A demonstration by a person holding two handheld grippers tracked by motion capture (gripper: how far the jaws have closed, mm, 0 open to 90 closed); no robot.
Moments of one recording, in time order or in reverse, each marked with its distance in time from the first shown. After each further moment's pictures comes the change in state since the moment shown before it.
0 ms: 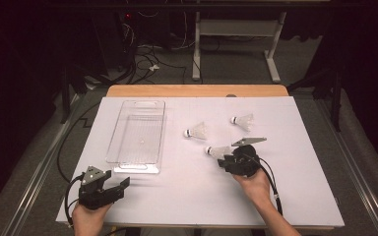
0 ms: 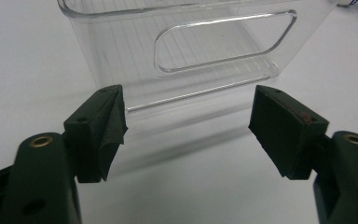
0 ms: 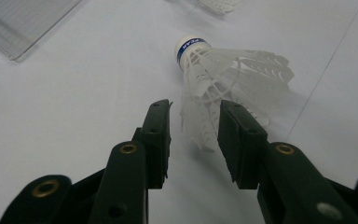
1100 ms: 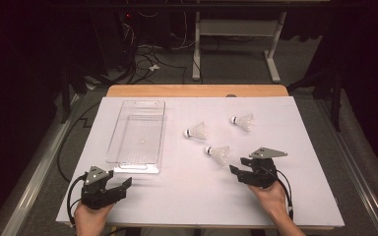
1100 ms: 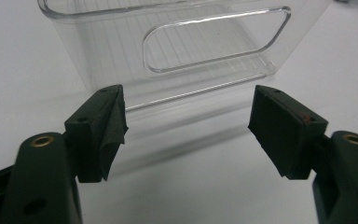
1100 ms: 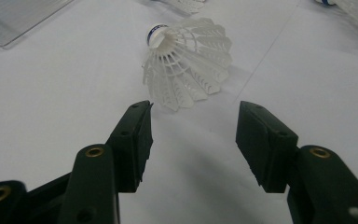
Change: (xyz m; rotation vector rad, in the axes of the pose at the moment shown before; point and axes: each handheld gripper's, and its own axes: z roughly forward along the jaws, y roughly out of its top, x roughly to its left) left arm -0.005 0.001 0.003 0.006 0.002 0.010; right arm -0.015 -0.039 -0.029 -0.122 -0.059 -0.034
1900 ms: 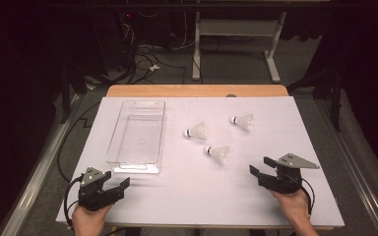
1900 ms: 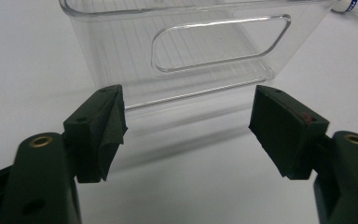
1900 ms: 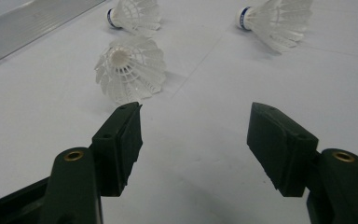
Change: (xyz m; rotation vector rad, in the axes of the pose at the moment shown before) left arm 0.002 -0.002 -0.005 -0.017 -0.001 -0.032; right arm -0.030 -0.027 -0.042 -0.155 -0.077 0.024
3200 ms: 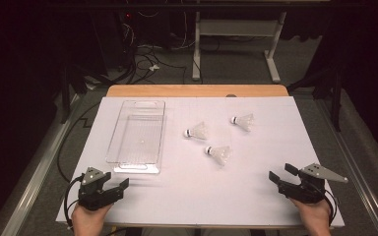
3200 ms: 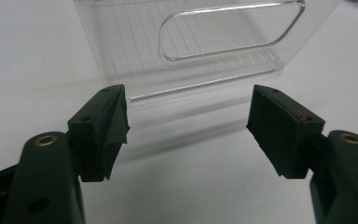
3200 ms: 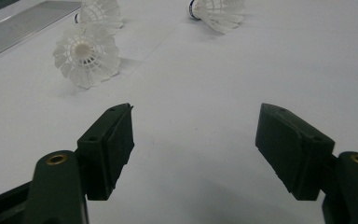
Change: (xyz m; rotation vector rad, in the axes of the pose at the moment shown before) left arm 0.002 -0.001 0.001 0.034 0.017 -0.009; right arm -0.038 -0.034 -0.034 -0.053 -0.040 0.086
